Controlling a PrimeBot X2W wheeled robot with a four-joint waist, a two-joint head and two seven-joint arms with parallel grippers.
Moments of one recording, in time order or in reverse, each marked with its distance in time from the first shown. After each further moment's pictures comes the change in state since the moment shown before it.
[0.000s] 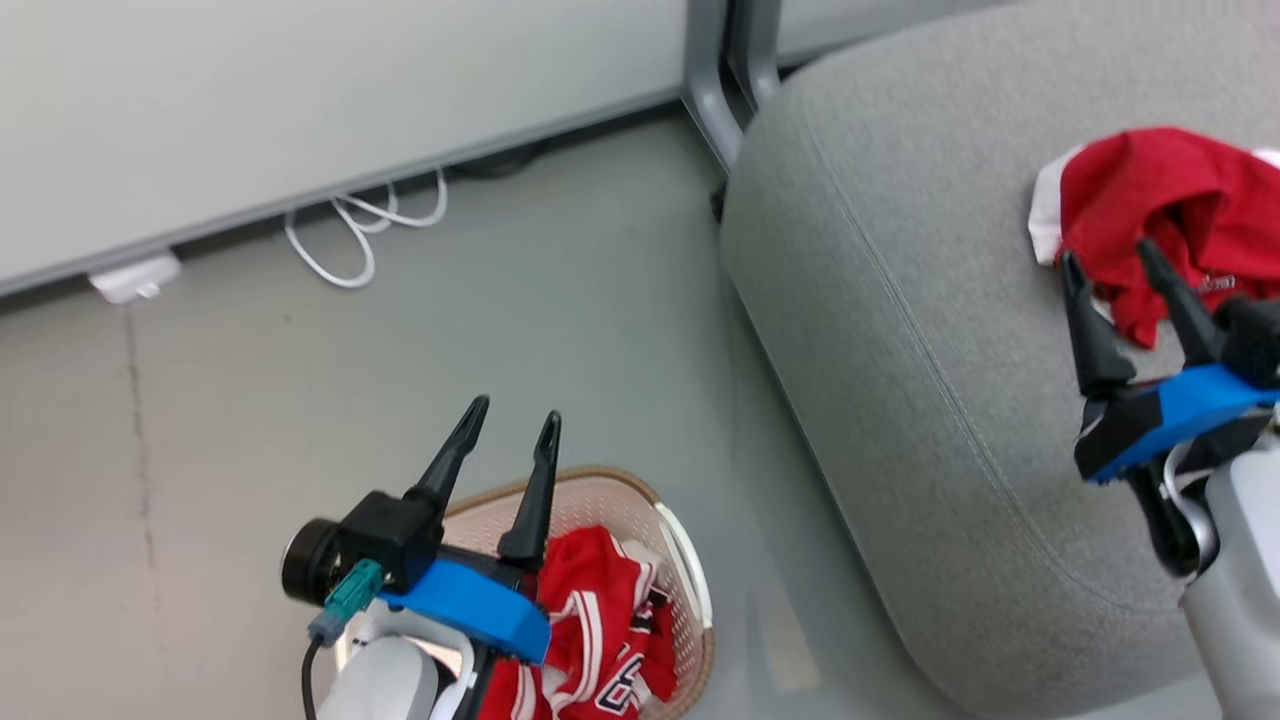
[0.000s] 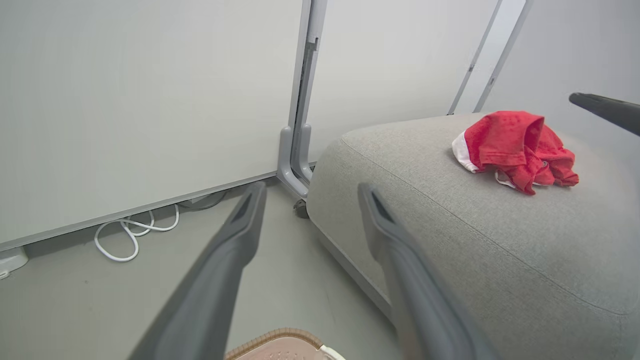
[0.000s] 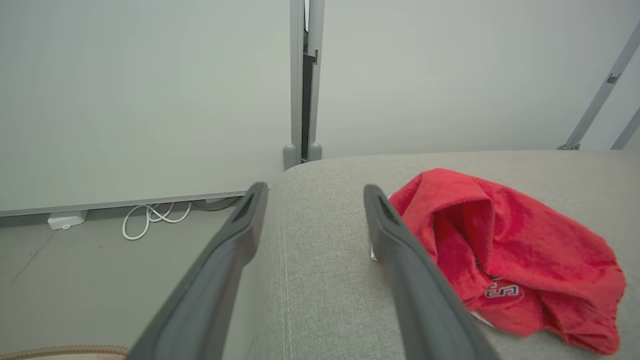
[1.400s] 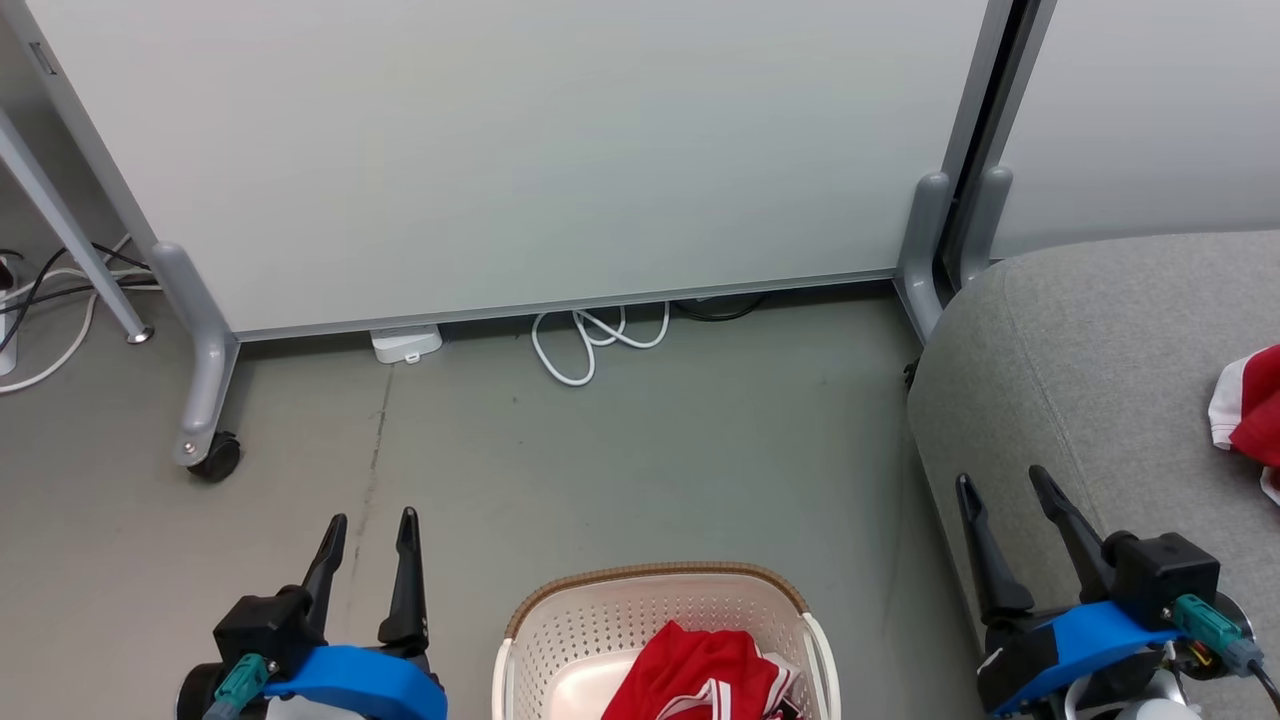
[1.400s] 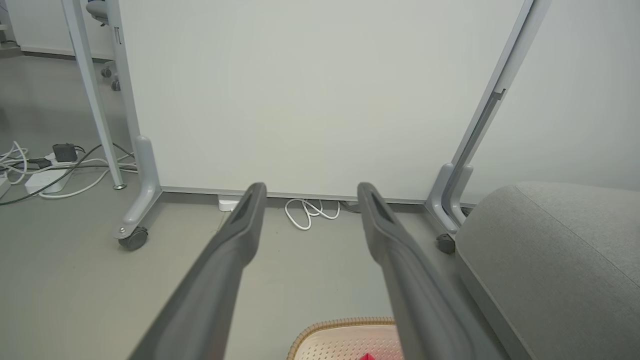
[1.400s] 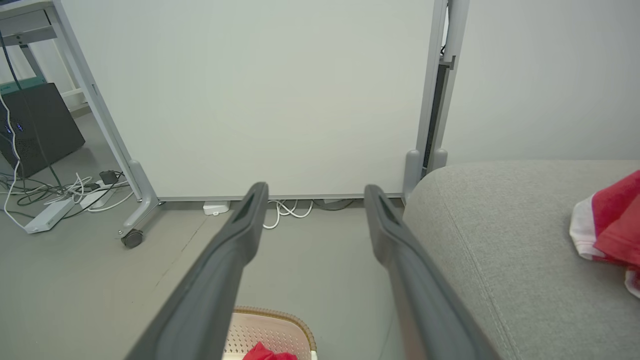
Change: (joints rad) left arm 0.168 -0.041 0.300 0.084 0.044 -0.005 -0.001; right arm 0.510 0.273 -0.147 -0.452 -0.194 0.000 0.141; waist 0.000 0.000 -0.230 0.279
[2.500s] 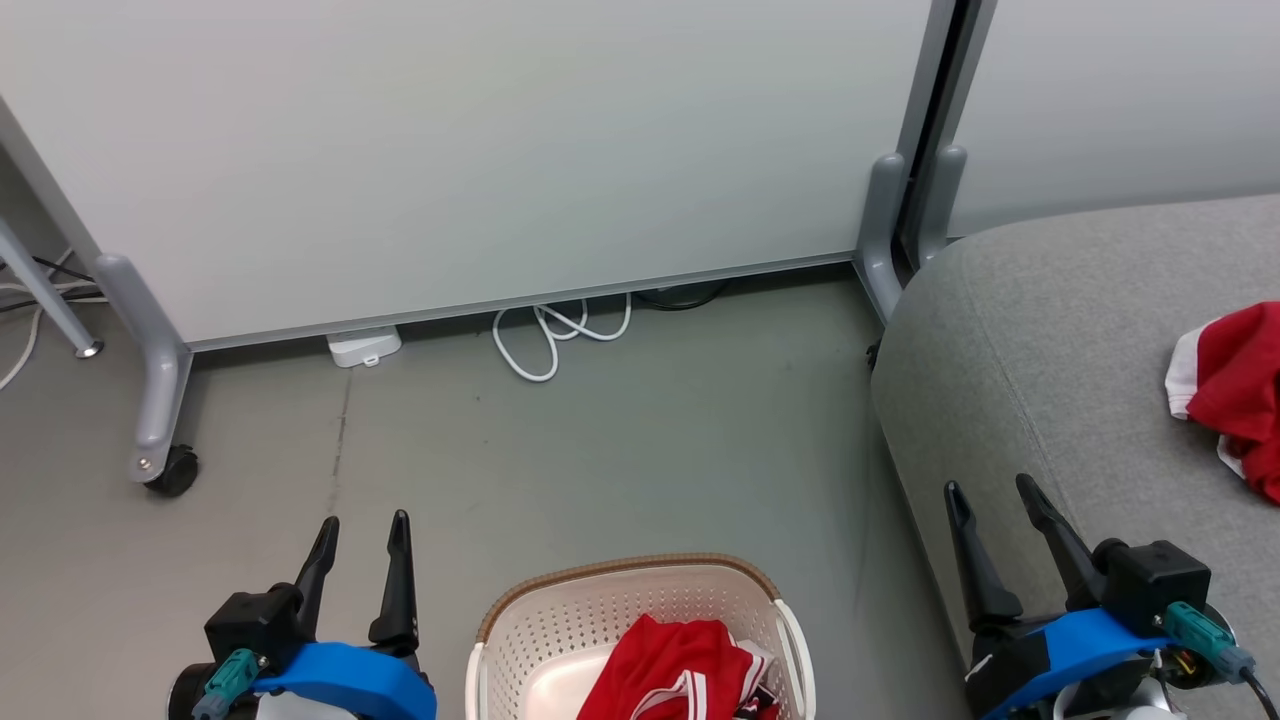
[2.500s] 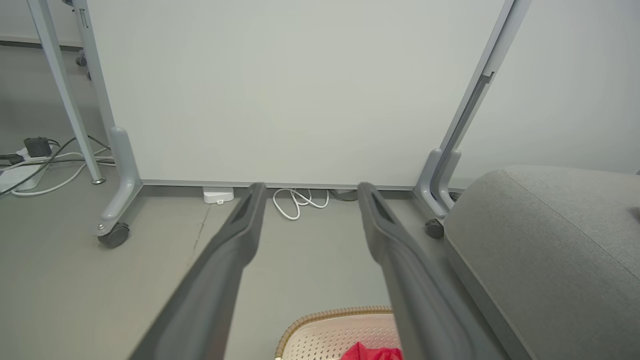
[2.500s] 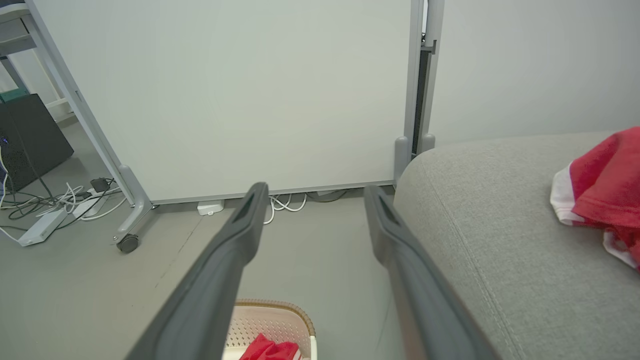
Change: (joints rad) left arm -0.019 0.028 -0.016 0.040 -0.035 0.000 0.000; right arm 0.010 0.020 0.007 0.003 0.021 0.000 -0.002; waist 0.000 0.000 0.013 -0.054
